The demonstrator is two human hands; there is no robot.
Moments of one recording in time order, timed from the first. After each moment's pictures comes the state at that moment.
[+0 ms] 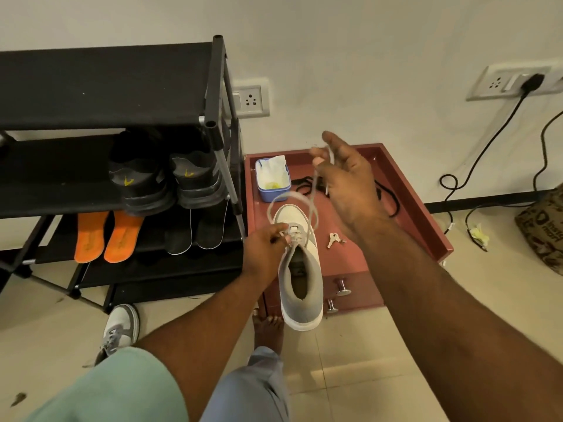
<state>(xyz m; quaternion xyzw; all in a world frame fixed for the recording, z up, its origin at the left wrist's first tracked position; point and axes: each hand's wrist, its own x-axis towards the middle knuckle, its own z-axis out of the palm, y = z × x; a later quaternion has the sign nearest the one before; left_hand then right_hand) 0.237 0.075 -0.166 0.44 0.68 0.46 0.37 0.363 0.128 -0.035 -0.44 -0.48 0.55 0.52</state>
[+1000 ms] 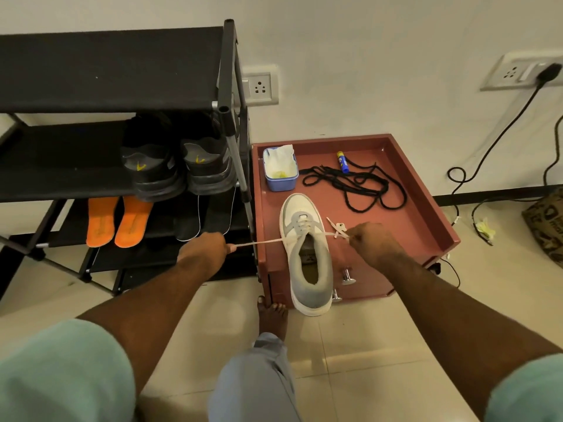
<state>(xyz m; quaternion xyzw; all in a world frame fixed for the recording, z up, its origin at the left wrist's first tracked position) 0.124 0.051 -0.156 0.54 0.81 -0.08 0.23 0.438 0.126 -0.157 -0.62 -0.75 0.22 0.05</state>
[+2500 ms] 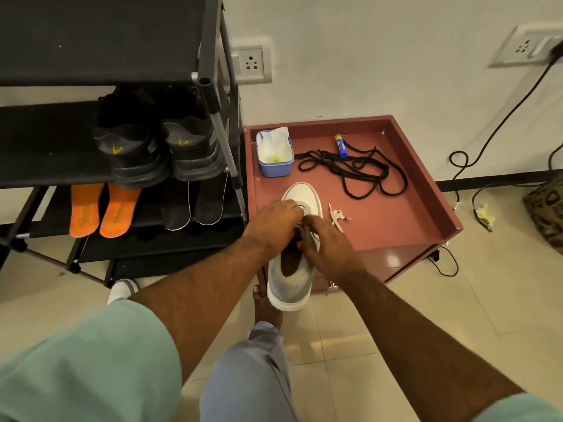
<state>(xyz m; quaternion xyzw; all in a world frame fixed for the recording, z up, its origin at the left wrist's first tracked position) 0.235 0.086 -0.144 0.78 0.61 0.08 0.11 0.384 0.083 -0.184 -0.49 -0.78 0.31 0.23</state>
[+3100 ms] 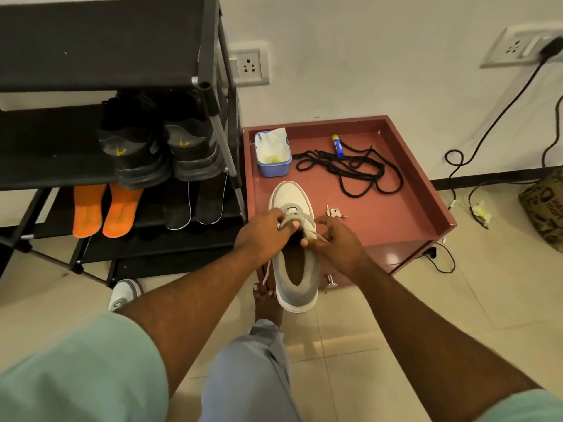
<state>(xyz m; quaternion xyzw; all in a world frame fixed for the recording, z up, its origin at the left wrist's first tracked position) 0.226 0.067 -0.165 0.60 0.71 0.20 0.30 0.399 0.084 -0.173 -0.59 -0.62 0.48 0.21</state>
